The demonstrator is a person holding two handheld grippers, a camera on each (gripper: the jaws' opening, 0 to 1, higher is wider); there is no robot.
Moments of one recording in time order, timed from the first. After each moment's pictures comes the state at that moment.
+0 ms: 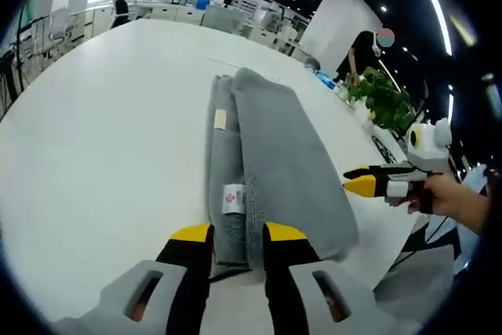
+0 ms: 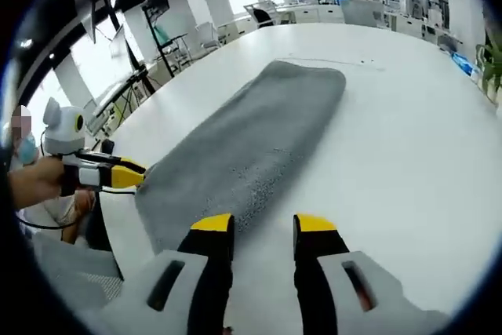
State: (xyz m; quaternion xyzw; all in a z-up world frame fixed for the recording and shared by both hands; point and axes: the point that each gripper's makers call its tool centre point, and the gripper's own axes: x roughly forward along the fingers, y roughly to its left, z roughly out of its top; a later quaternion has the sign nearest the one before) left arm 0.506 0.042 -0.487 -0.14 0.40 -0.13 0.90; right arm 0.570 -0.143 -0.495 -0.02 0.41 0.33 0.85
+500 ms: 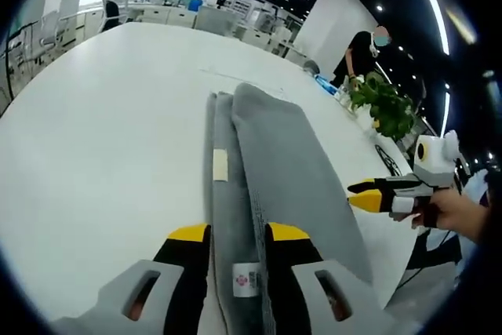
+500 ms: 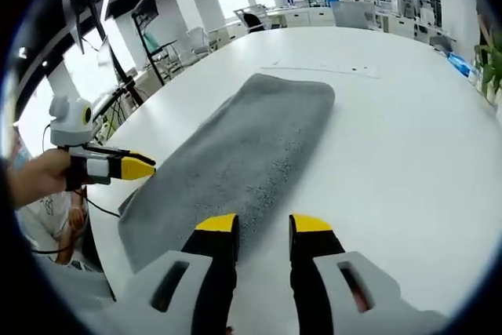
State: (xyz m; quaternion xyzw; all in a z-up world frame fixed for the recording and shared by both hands) left arm 0.587 0.042 -0.493 -0.13 0.39 -0.14 0.90; right arm 0.606 -0.139 -0.494 -0.01 0.40 0.31 0.86
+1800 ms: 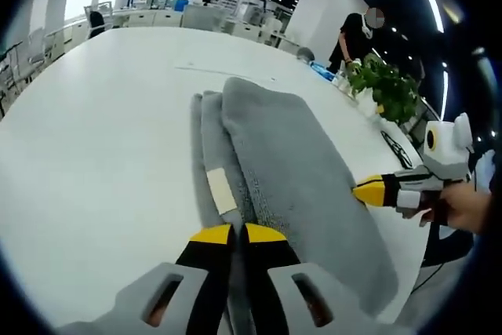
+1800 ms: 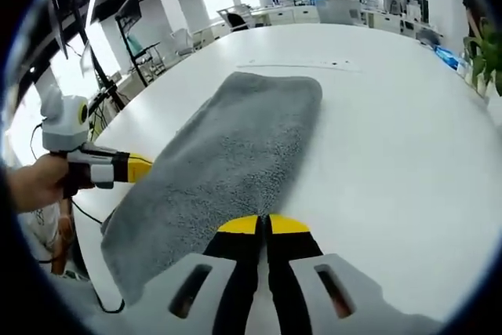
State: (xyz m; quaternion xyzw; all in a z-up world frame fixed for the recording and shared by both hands) left arm 0.615 -0.002 -0.512 -0.09 0.40 -0.15 0.90; right arm 0.630 -0.169 -0.510 -0.01 0.41 0.27 0.87
